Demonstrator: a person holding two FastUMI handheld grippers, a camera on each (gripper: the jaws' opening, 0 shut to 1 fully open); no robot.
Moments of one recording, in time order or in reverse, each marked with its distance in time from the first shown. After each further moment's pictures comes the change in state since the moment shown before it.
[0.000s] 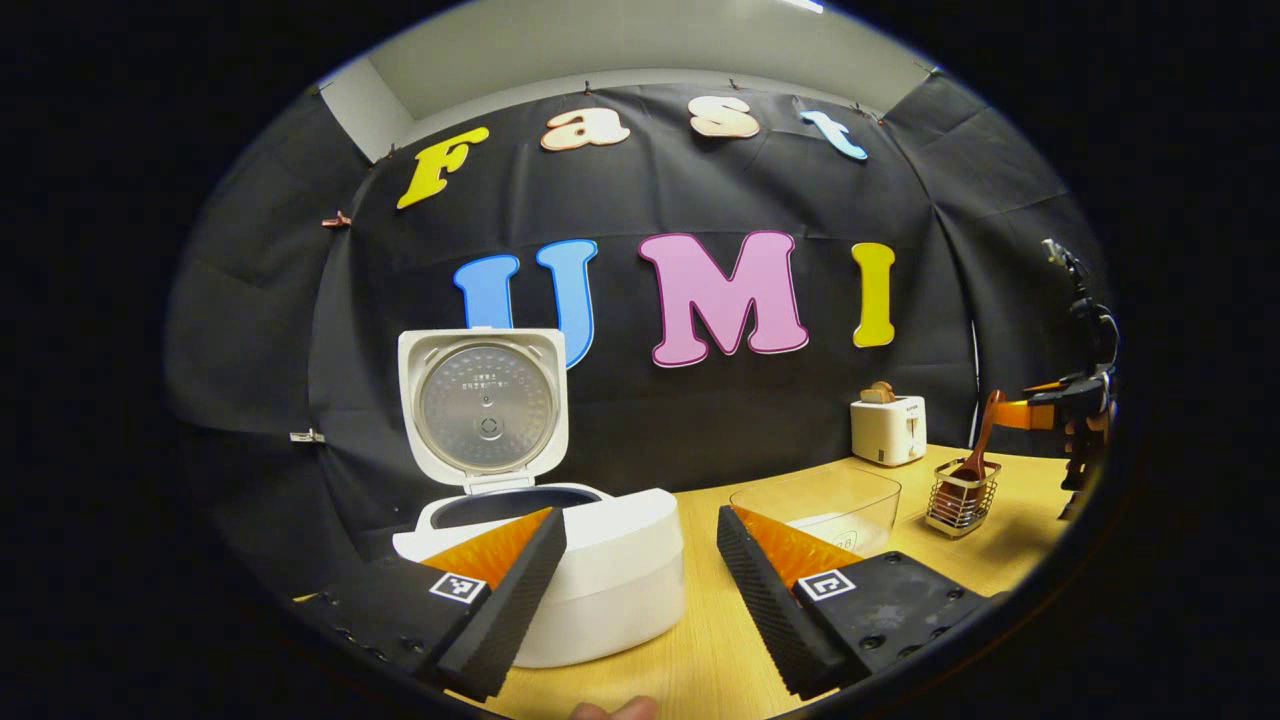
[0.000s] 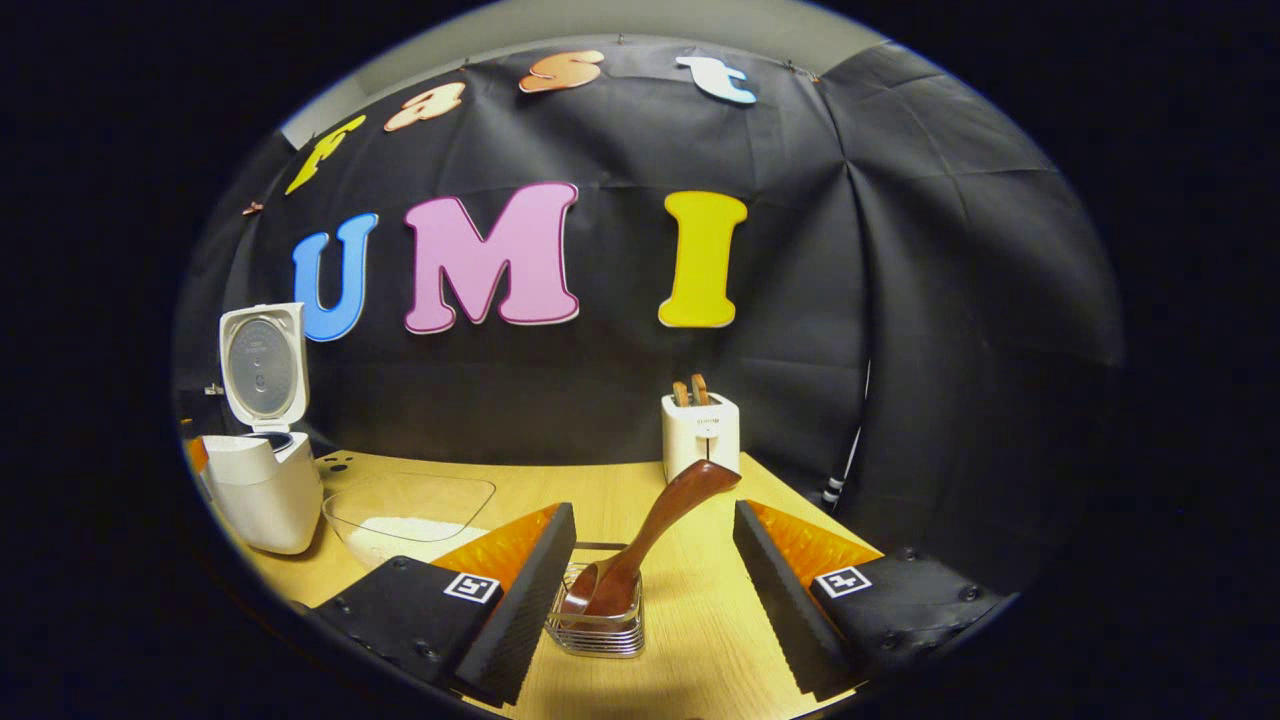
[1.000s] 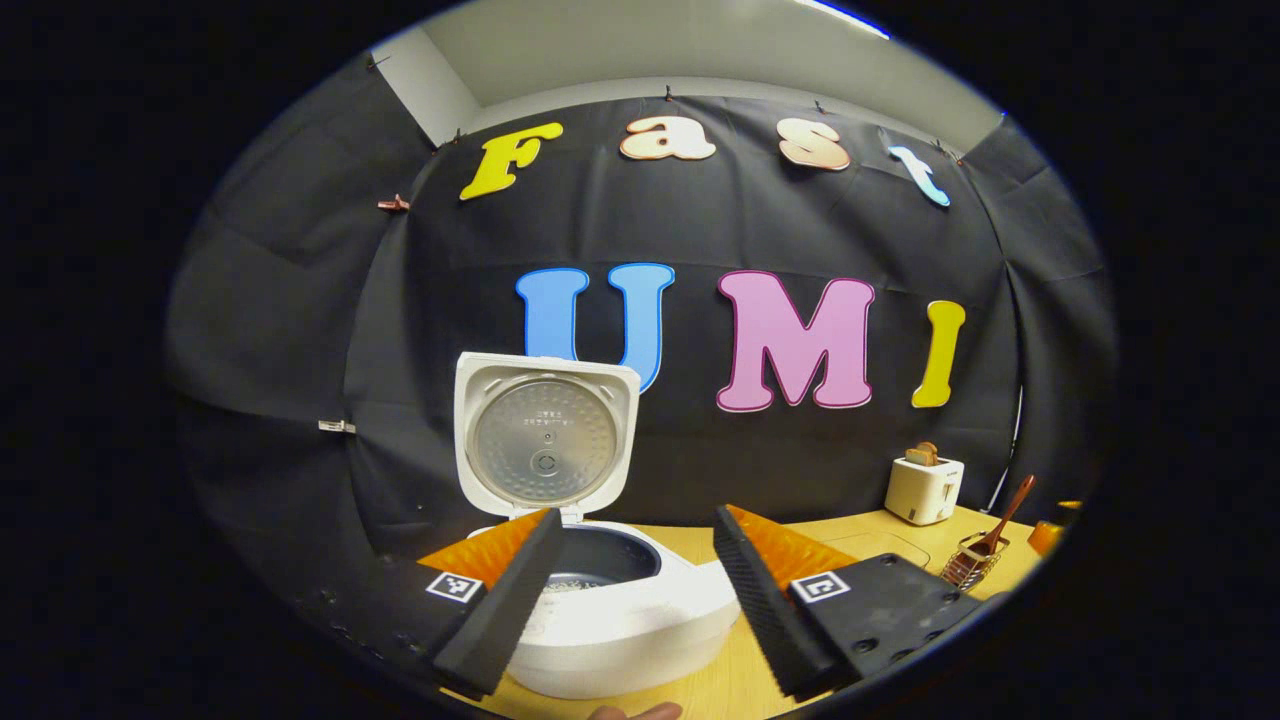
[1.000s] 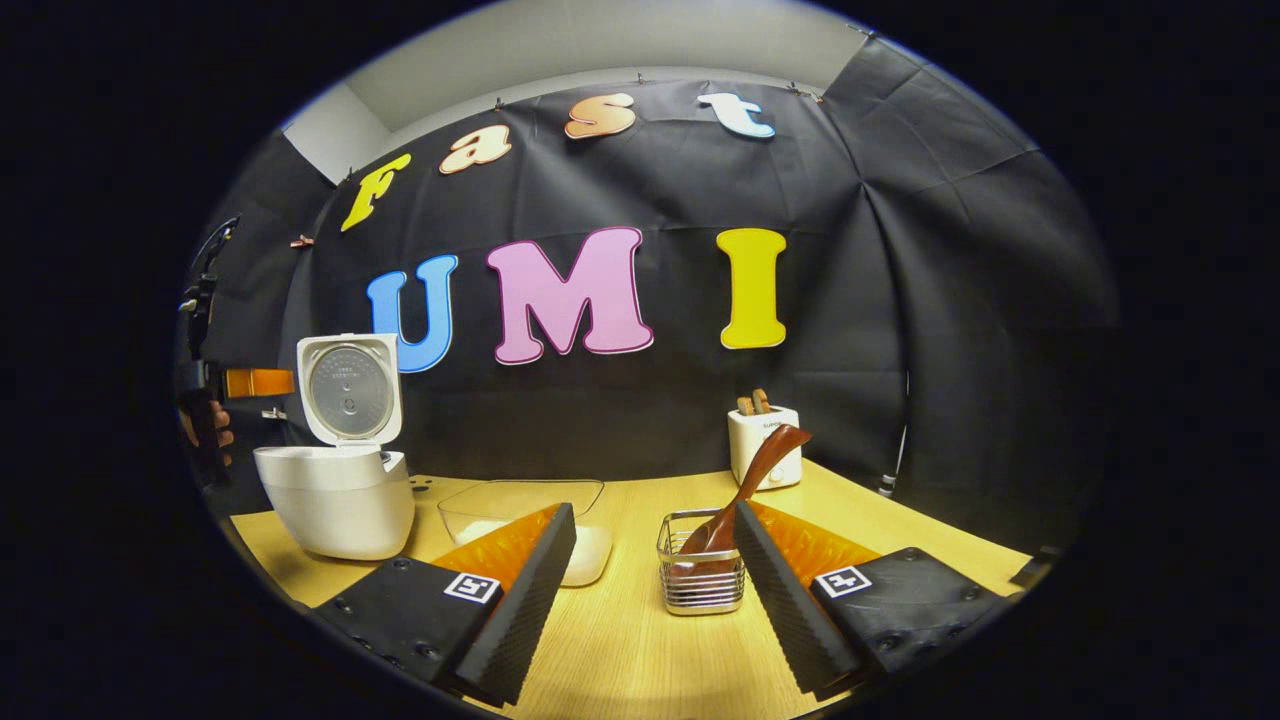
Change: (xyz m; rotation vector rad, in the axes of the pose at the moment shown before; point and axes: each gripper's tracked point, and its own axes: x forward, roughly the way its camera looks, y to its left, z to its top) left arm 0.016 0.065 0.053 -0.131 -0.022 0.117; right arm -0.108 0.064 0.002 0.047 -0.159 0.155
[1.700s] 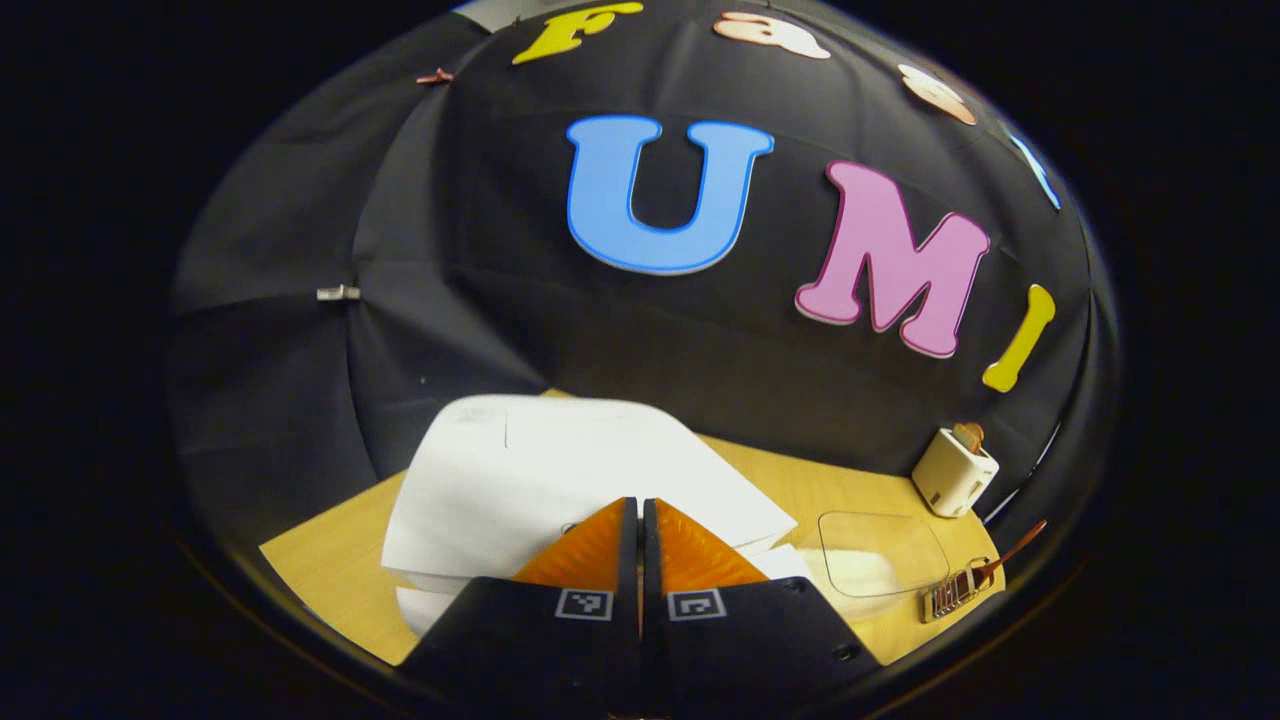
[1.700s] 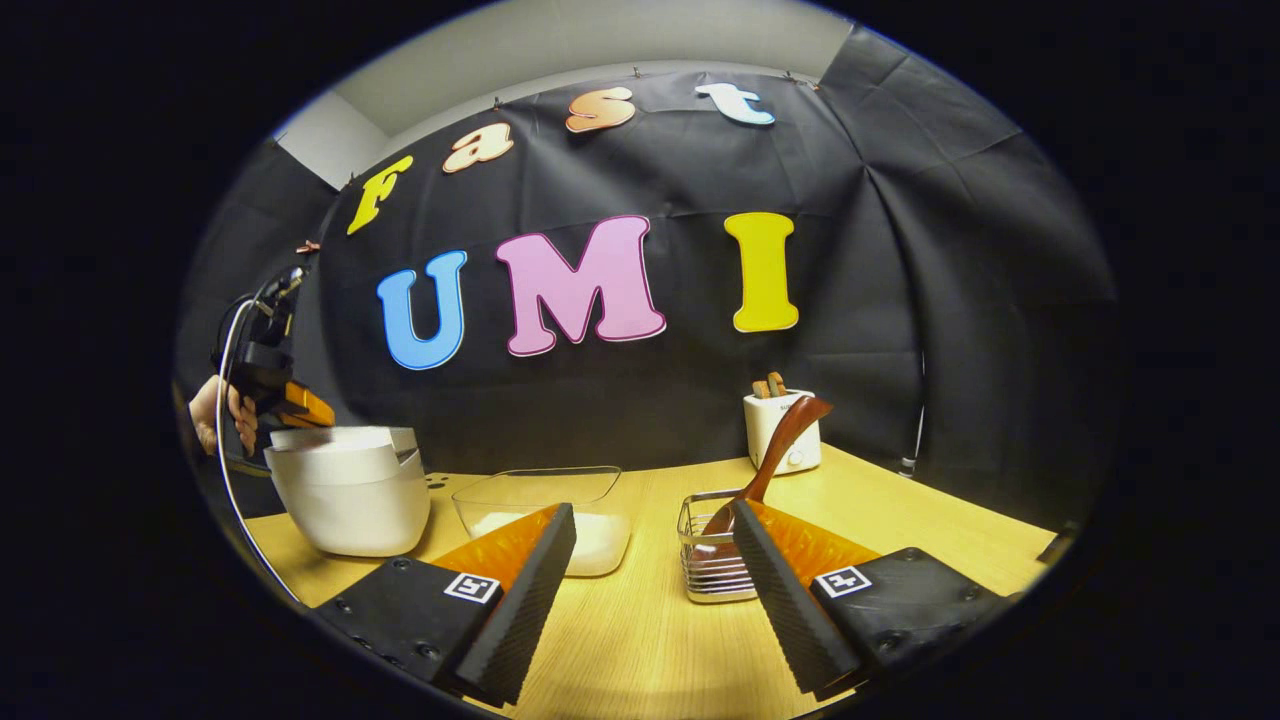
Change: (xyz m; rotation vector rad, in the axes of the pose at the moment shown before) left arm 0.090 0.032 -0.039 -0.172 0.319 0.126; right arm 0.001 0.010 -0.025 0.038 0.023 0.045
